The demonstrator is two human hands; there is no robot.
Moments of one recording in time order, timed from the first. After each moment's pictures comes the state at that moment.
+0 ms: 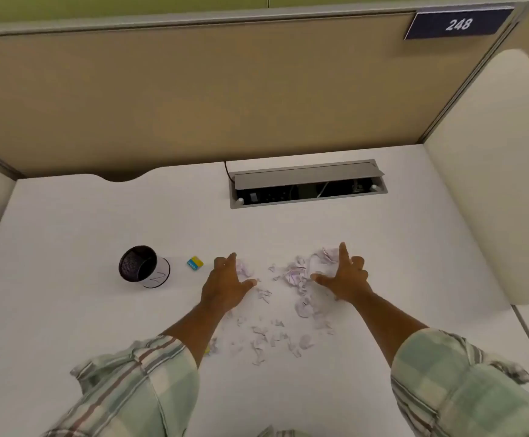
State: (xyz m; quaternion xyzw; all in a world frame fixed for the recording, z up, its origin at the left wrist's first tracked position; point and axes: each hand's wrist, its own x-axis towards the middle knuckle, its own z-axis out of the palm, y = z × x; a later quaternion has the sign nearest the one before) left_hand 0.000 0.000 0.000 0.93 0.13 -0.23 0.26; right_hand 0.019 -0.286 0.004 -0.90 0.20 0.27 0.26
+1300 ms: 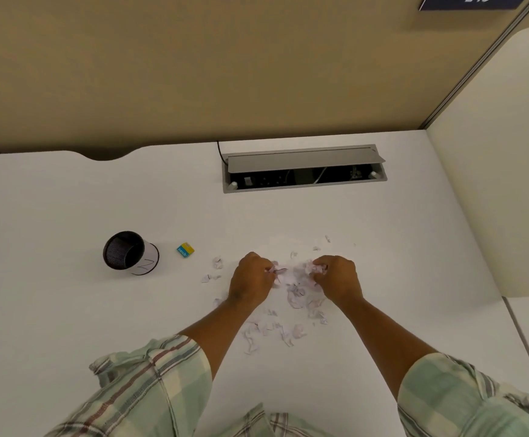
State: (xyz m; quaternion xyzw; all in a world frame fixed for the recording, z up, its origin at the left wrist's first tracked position) left_hand -0.003 -0.065 -0.027 0.93 0.04 -0.16 0.34; right_hand 0.002 -0.274 -0.007 -0.91 0.16 0.19 0.33
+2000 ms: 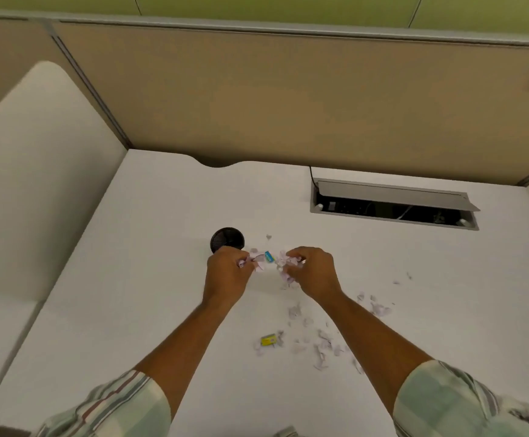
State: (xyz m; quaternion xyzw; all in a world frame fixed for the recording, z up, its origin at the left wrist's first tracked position) left_hand -0.055 0.147 0.052 0.90 0.20 0.04 0.39; right_hand 0.010 -0.046 0.046 -0.88 -0.04 0.17 0.44
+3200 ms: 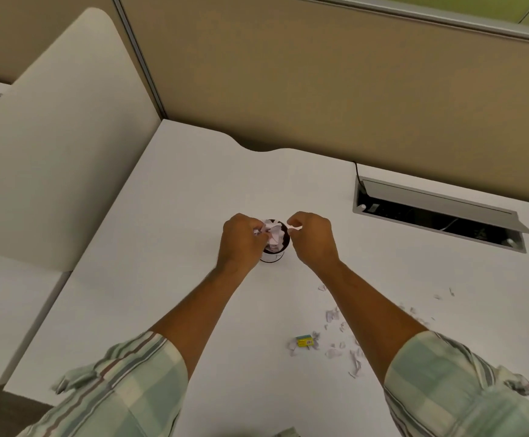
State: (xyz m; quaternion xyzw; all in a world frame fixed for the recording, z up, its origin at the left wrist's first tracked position) left_hand -0.028 0.242 0.059 0.88 0.22 0.05 0.42; right_hand 0.044 0.093 0.058 -0.93 -0.12 0.13 0.32
